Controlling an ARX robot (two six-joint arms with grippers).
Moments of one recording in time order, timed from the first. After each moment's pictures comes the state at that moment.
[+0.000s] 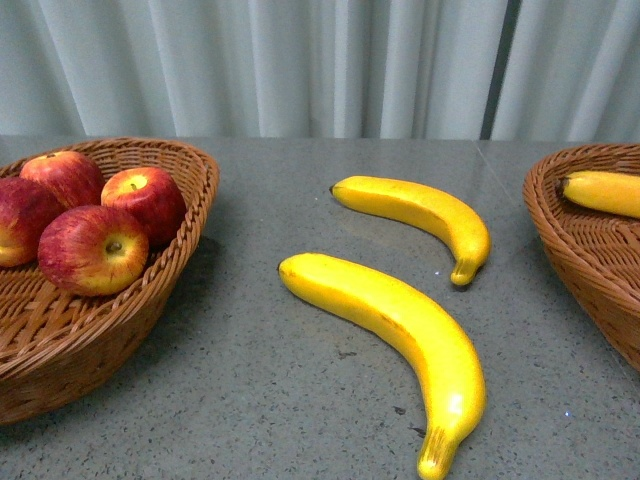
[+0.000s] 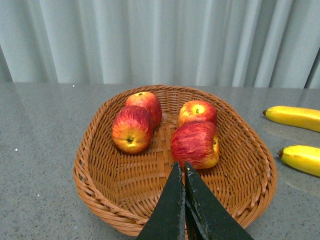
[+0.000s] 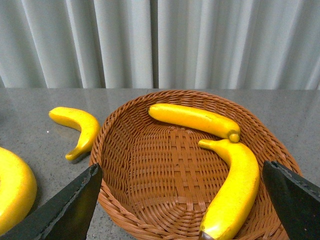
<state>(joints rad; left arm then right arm) 0.00 0.01 0.01 -0.01 0.00 0.00 0.00 0.00 0.01 0.00 0.00 -0.01</state>
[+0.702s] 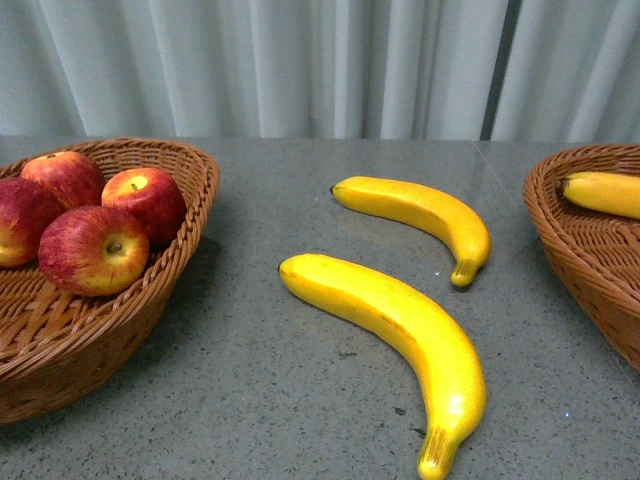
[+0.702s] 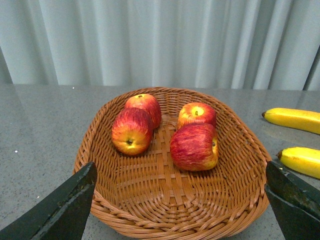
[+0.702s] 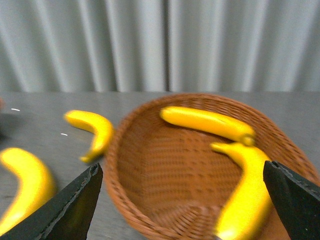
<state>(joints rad) 0.00 0.01 0.01 0.00 0.00 0.00 -0.02 0.02 0.01 0.02 -0.07 0.02</state>
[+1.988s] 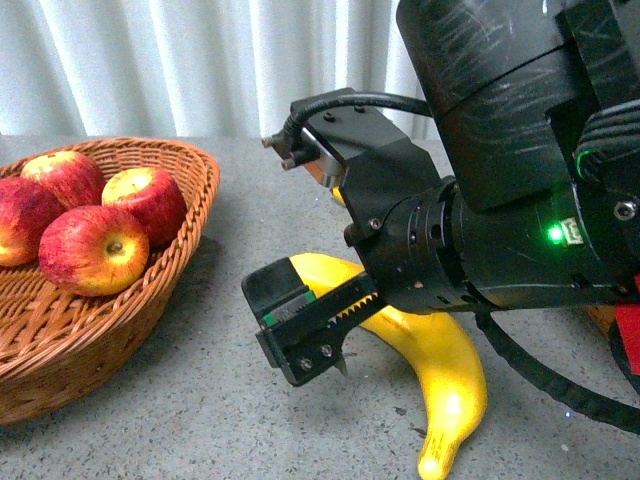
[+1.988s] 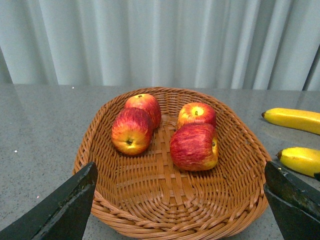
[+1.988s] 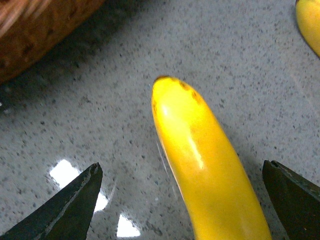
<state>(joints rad) 0.00 0.01 0.01 0.00 0.00 0.00 0.57 1.81 0.97 0.16 -0.06 -0.11</state>
